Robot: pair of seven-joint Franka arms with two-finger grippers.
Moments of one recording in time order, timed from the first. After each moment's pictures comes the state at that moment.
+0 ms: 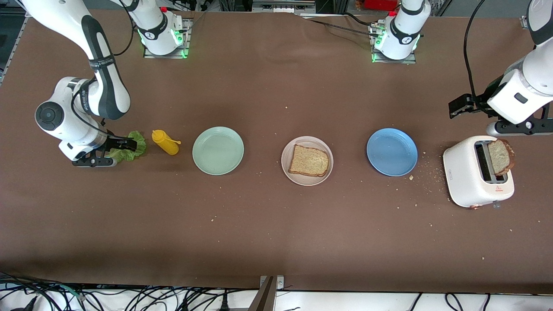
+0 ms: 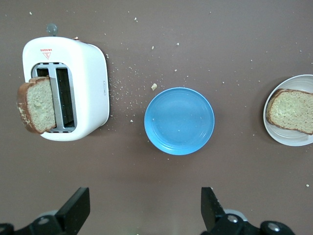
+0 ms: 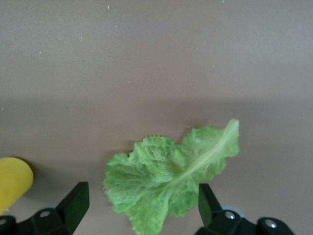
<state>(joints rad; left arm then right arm) 0.02 0.10 -0.11 -1.53 0.05 1.48 -0.12 0.37 0.35 -0.43 -2.16 0.10 2.39 -0.11</state>
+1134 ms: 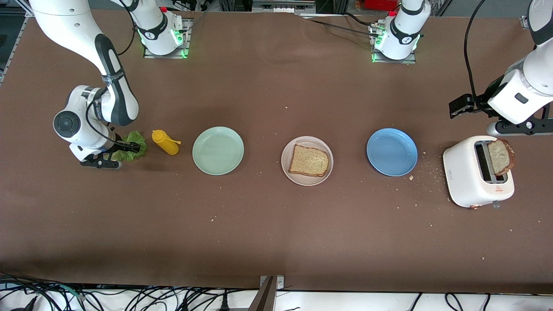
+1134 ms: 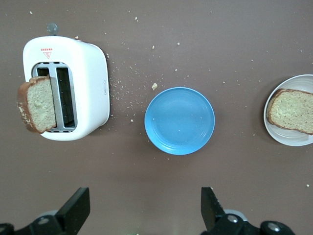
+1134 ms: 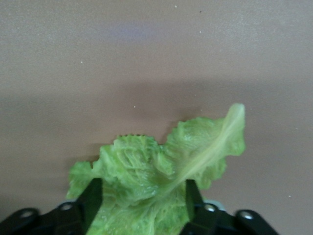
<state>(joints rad) 0.02 0.10 -0.11 -1.53 0.05 1.48 -0.12 0.36 0.46 -0.43 -2.17 0.11 2.47 -0.08</state>
